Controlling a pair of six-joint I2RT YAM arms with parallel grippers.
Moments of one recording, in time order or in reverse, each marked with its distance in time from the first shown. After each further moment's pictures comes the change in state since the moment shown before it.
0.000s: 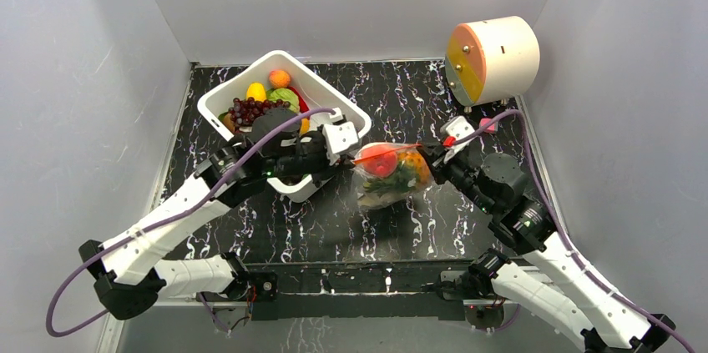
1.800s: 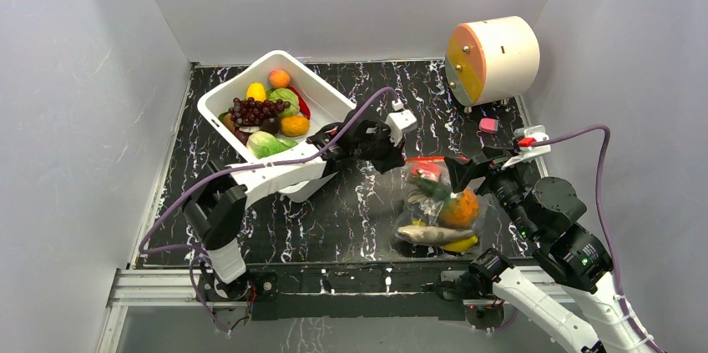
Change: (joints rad) left arm 0.006 0.605 -0.032 0.516 0.074 -0.284; right arm -0.022 -0.209 0.169 -0.380 0.272 0.327
